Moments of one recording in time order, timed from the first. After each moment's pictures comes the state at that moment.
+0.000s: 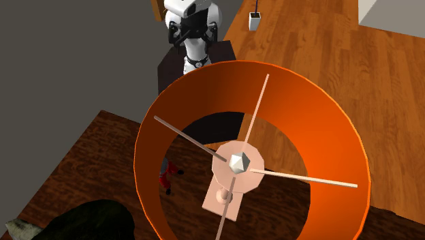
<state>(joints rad) -0.02 -0.82 0.01 -2.45 -0.12 1.62 -0.03</state>
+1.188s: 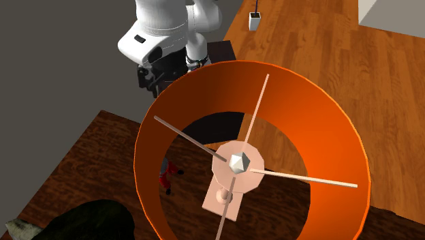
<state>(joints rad) -0.06 -0.23 -0.10 -1.91 -0.12 1.74 -0.13</state>
